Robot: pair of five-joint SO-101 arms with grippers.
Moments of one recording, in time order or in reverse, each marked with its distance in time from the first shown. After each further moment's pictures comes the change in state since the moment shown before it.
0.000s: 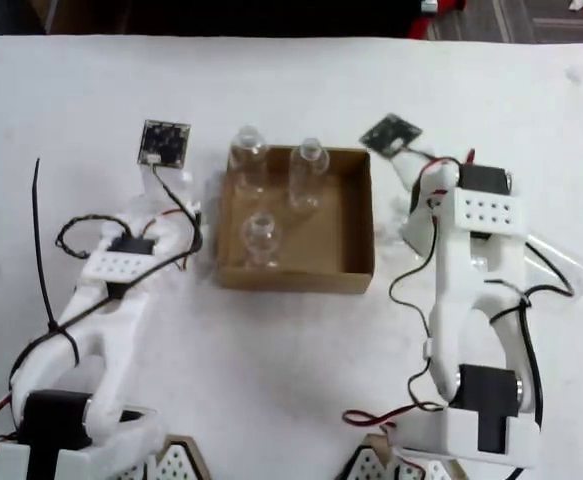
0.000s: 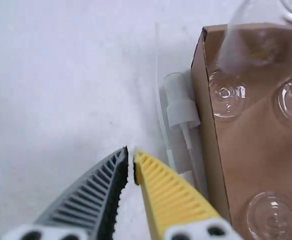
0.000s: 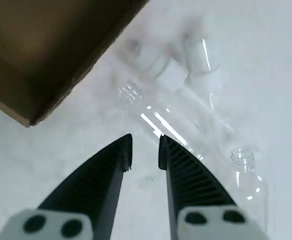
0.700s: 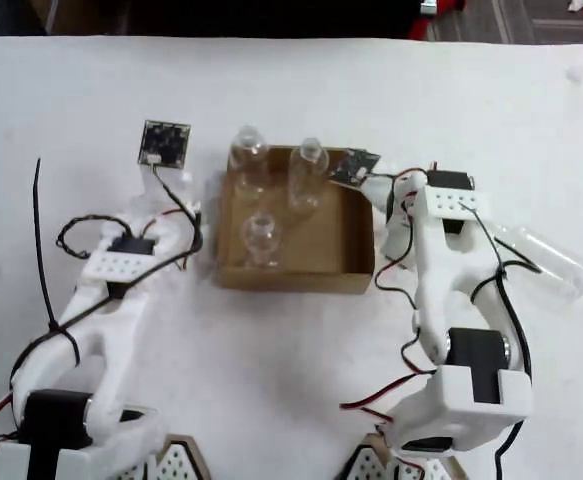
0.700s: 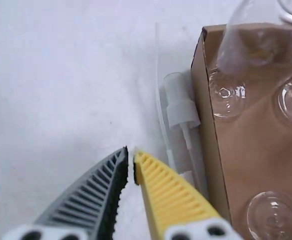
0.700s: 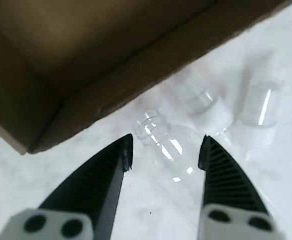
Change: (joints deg) left arm 0.0 0.0 0.0 0.0 0.0; right arm -3.7 10.6 2.4 -6.6 10.0
